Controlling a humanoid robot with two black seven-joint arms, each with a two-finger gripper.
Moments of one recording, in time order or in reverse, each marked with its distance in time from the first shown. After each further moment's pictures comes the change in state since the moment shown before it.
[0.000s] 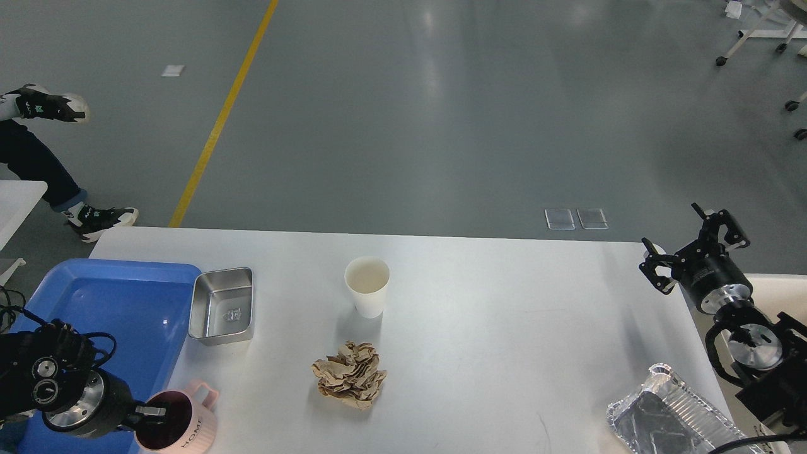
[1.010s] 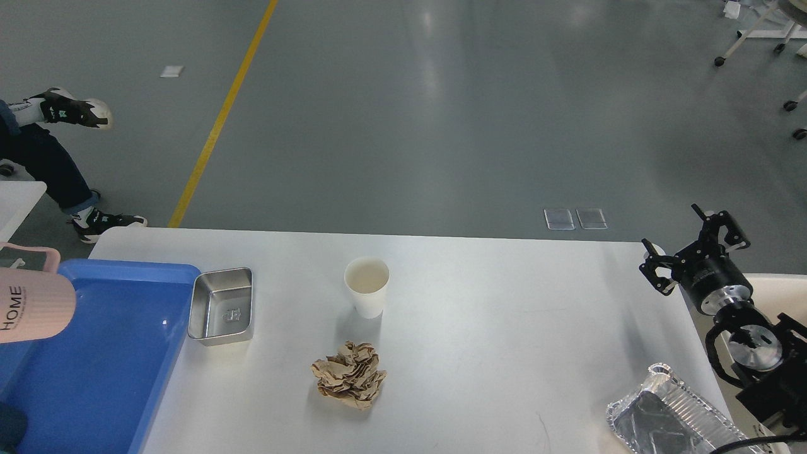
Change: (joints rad) left arm -0.015 0.828 -0.444 -0.174 0.024 -0.281 -0.467; right arm -0.001 0.001 0.002 0.002 0.000 0.000 -0.001
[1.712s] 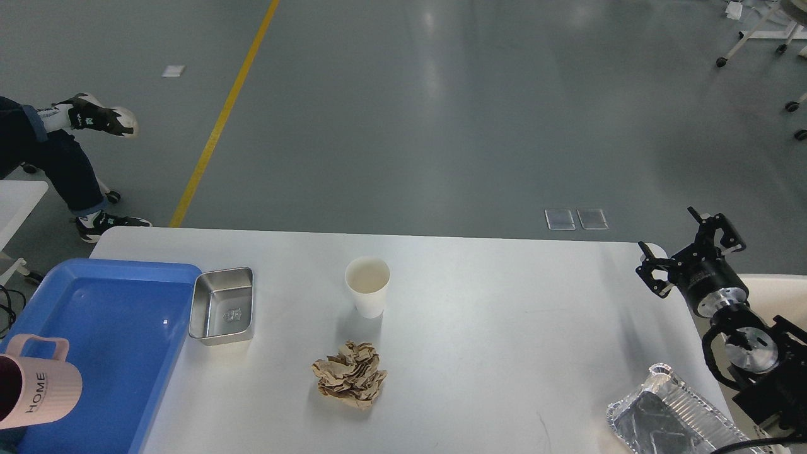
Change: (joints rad) left arm 0.020 -0.228 0.389 0.087 -0.004 0.279 0.122; right arm -0.006 0.009 -0.002 0.000 0.000 -0.001 0.002
